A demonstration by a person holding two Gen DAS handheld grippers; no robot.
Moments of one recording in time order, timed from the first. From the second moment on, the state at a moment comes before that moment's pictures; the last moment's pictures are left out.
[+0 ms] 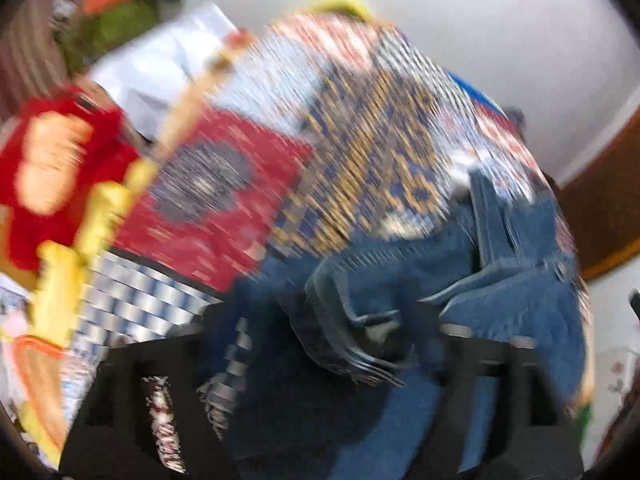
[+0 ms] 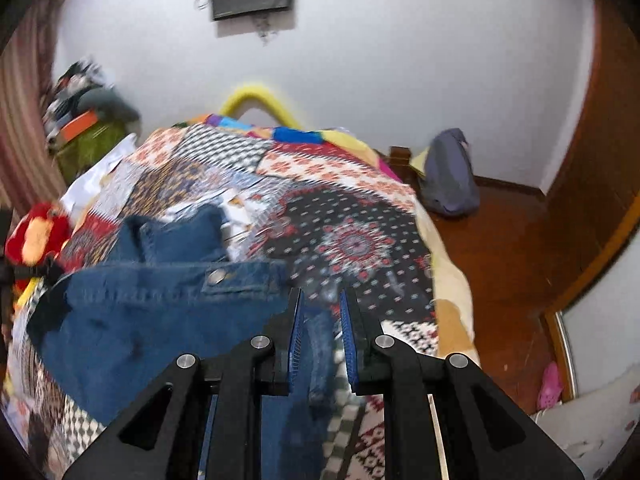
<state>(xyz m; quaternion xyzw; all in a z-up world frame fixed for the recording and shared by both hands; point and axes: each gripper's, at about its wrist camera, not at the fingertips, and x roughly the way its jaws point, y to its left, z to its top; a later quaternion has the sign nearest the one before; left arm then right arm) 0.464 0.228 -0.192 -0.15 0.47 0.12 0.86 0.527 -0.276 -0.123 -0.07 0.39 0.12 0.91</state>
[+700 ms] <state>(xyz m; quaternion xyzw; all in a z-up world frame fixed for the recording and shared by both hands) 0.448 0.180 -0.256 -0.01 0.55 0.03 0.84 0.505 -0.144 -0.183 -0.11 0.44 0.25 0.86</state>
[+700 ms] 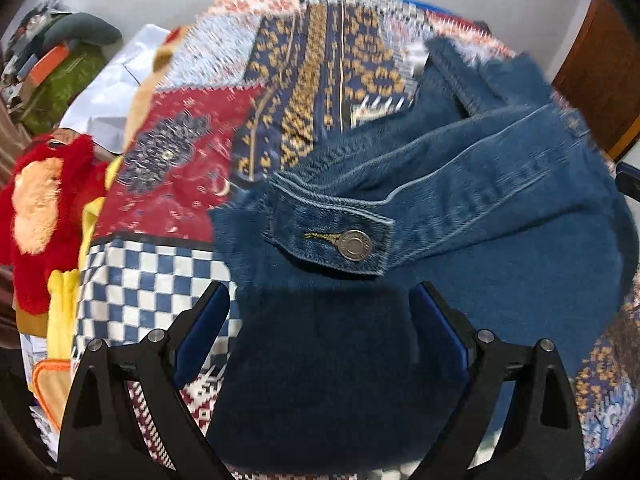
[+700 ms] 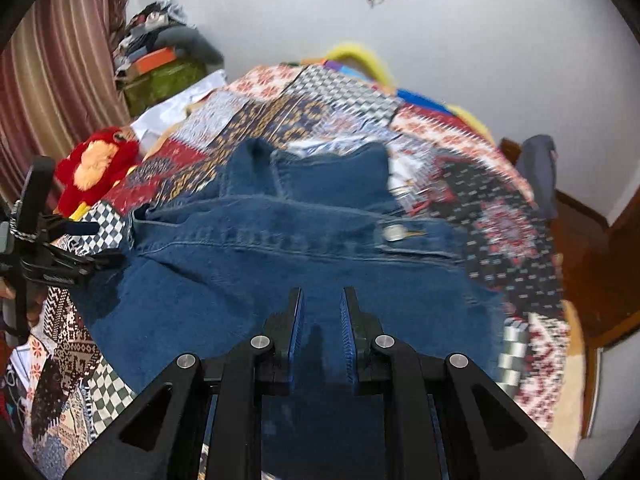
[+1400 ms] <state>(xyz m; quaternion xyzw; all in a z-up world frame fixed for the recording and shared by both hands) 0.486 0.246 -0.277 -0.05 0.51 0.15 0.85 0.568 -0.151 -0.245 -0.17 0.45 0.13 0.87</state>
